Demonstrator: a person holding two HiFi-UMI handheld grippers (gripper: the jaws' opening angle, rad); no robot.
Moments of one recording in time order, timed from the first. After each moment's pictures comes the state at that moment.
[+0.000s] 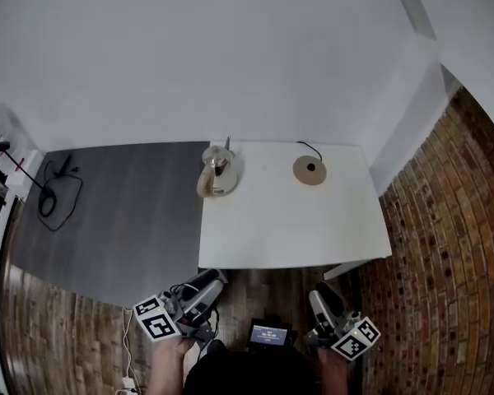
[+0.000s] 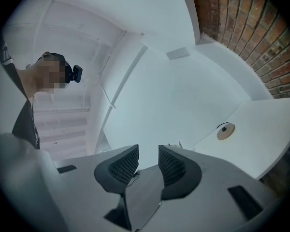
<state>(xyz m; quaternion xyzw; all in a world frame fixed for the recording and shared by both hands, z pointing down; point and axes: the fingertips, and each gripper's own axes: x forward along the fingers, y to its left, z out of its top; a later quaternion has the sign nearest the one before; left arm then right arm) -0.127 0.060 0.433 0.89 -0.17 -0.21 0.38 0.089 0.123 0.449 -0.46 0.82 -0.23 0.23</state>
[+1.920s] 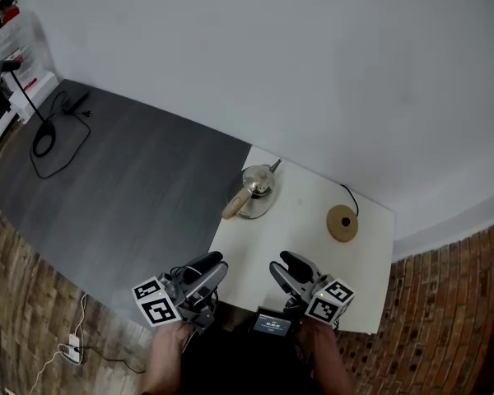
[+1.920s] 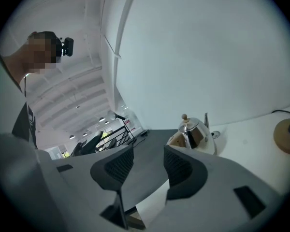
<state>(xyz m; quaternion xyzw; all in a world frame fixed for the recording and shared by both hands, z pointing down) -0.160 -0.109 0.462 0.83 -0.28 -0.32 0.37 -0.027 -0.143 0.507 -0.27 0.92 -0.28 -0.03</state>
